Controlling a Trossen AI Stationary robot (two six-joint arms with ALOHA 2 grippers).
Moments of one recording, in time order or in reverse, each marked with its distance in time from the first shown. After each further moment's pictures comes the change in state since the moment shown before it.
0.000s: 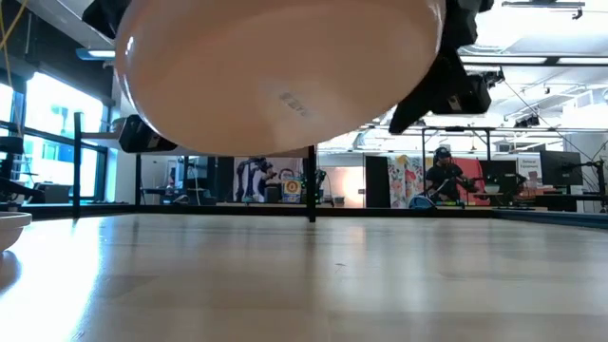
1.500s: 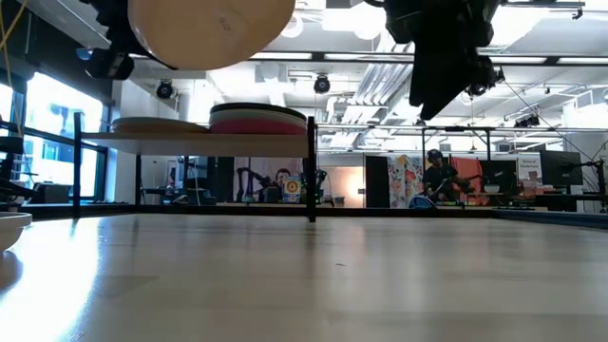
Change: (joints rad) left arm 0.294 -0.628 0.002 -0.527 -0.046 0.060; right arm -0.047 -0.170 0.001 -0.349 0.259 -0.227
